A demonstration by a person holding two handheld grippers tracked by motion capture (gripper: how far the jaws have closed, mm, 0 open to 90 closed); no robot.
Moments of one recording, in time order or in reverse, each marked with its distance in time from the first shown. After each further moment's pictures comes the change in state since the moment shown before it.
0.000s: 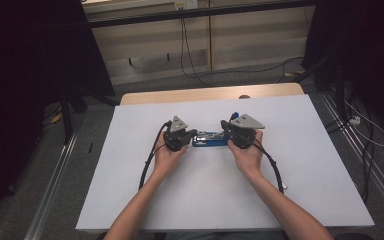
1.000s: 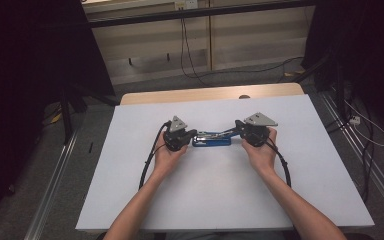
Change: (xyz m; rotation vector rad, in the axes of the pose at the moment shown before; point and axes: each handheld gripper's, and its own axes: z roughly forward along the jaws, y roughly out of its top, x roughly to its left) left arm 0.000 0.000 0.000 0.000 -0.004 -0.012; right arm -0.037 -0.007 -0.015 0.068 -0.073 -0.017
